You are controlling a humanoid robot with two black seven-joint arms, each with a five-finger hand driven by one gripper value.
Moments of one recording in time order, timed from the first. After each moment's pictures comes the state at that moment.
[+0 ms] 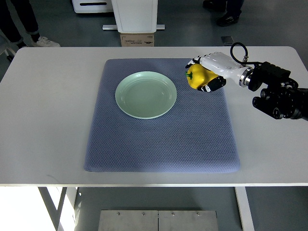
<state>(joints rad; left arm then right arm) -0.02 0.00 -0.17 -0.20 0.04 0.15 0.01 1.32 -0.13 -0.80 0.48 -0.55 -0.36 0.61</state>
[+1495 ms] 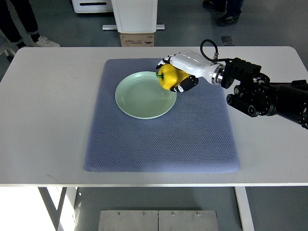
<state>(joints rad) -0.02 0.00 -0.17 -0.20 0.04 0.15 0.01 1.37 0.00 -0.79 0.49 -0.55 -0.35 0.61</state>
